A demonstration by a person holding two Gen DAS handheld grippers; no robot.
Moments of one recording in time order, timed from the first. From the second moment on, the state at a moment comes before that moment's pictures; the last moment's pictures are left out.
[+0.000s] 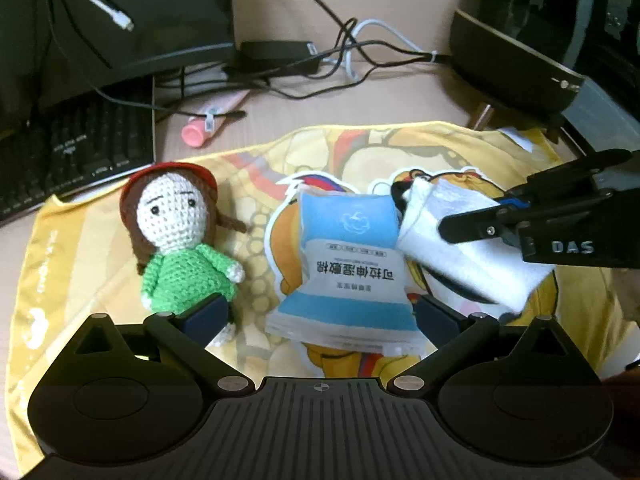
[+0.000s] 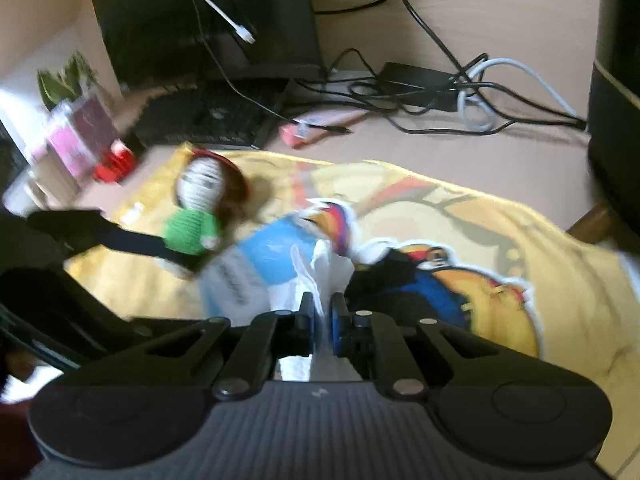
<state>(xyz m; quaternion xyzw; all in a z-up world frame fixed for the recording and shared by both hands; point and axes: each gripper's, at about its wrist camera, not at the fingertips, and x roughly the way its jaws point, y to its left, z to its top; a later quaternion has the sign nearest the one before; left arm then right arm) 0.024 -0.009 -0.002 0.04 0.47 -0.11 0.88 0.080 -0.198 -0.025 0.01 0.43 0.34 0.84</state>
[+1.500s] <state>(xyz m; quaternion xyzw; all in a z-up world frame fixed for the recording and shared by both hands) 0.036 0.042 0.038 0.00 0.45 -0.07 0.89 0.070 -0.297 -0.027 0.08 0.40 0.00 0.91</state>
